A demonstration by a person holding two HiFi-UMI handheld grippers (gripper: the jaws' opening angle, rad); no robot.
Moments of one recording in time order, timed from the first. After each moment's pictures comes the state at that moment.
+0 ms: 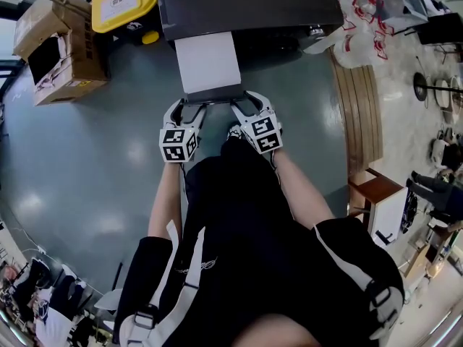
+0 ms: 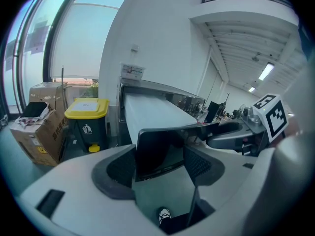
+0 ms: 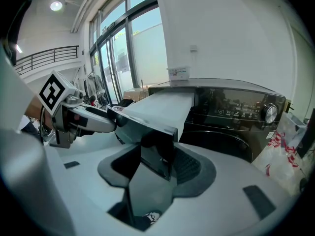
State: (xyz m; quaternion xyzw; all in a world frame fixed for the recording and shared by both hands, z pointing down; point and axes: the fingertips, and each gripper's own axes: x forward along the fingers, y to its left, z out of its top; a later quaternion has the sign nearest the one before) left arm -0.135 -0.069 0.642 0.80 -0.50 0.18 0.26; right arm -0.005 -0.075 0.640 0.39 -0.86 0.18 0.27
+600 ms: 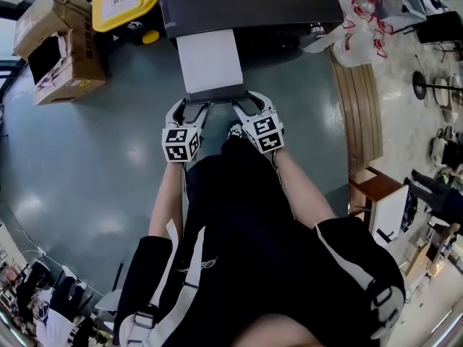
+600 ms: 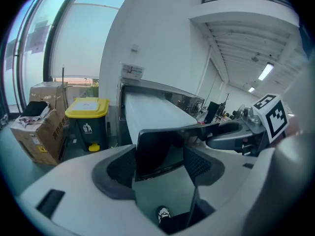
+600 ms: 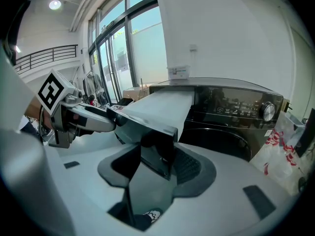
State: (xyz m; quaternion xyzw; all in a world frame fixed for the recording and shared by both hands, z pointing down) left arm -0.135 -0.061 0.645 0.80 -0.50 0.18 0.26; right arm -0.004 -0.065 0.644 0.40 -0.86 0.18 0.27
